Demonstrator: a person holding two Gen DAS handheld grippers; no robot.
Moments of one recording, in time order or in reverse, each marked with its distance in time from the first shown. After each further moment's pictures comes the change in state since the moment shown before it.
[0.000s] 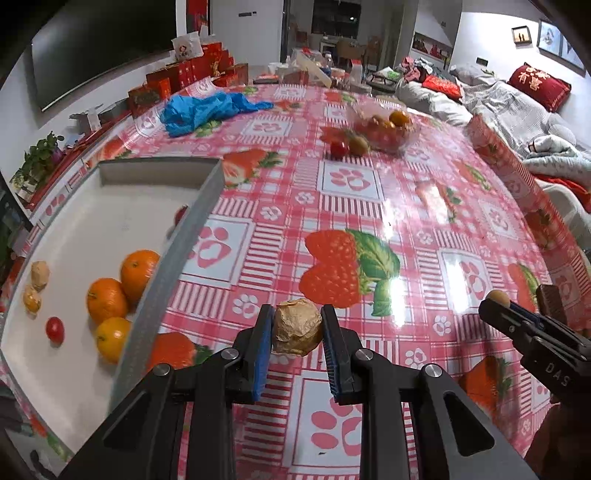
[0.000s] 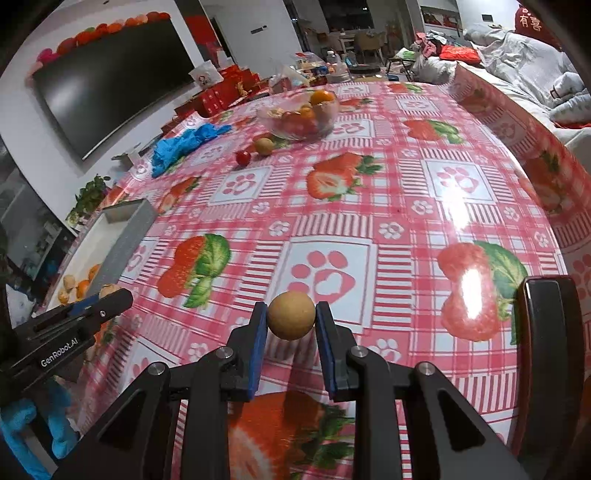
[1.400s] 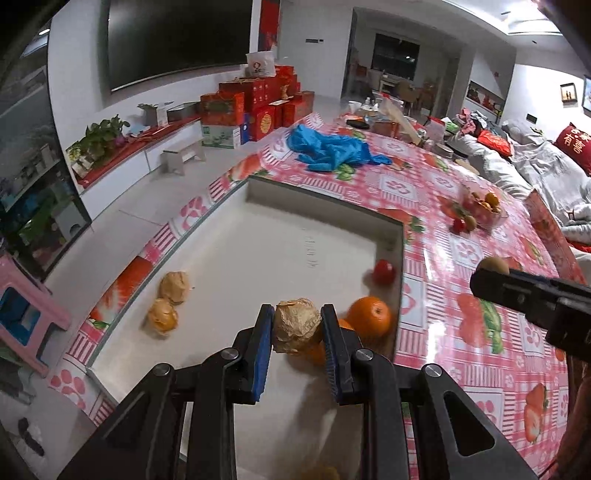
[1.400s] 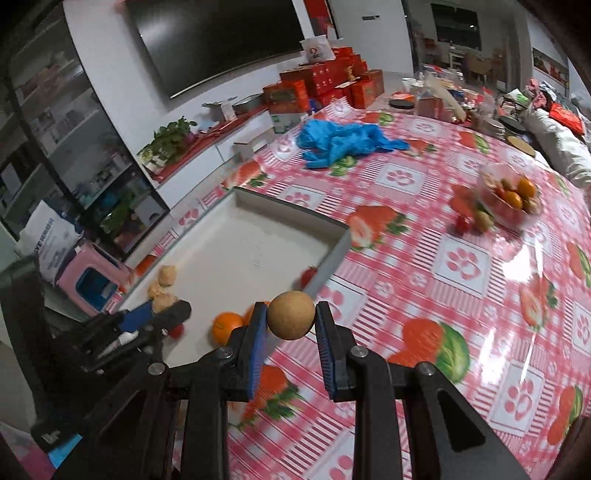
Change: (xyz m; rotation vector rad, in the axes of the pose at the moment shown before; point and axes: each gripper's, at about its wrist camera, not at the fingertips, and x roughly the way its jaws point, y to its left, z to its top) left arm -0.040 0.160 0.008 -0.177 -0.121 0.129; right arm 0.028 0.206 0.066 -0.309 0.095 0.220
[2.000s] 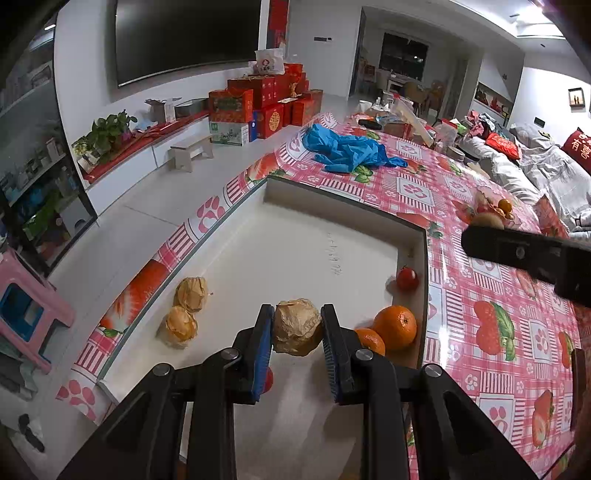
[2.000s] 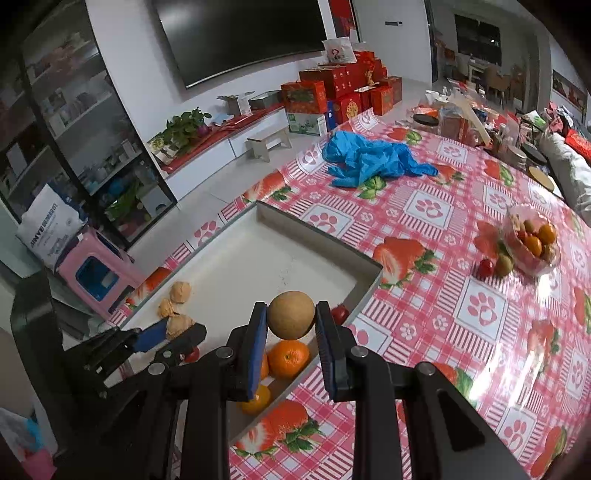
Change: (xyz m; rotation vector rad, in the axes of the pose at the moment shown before) left arm 0.007 0.016 0.007 -0.016 0.007 0.020; right arm 0.013 0.031 0.036 -0.087 0.012 0.002
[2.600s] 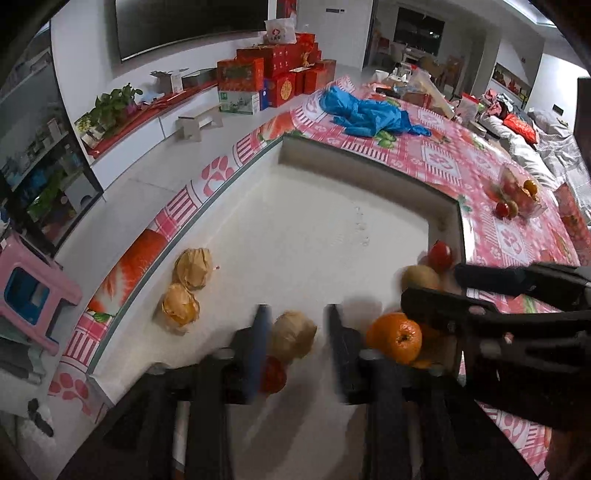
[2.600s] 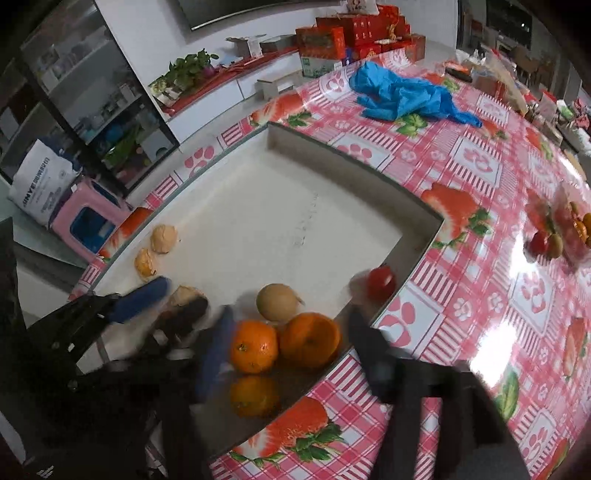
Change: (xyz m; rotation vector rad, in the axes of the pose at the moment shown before) left arm 0.031 0.008 -0.005 -0.018 0.127 0.049; right arm 0.075 0.012 -0.017 -0.057 0.217 0.014
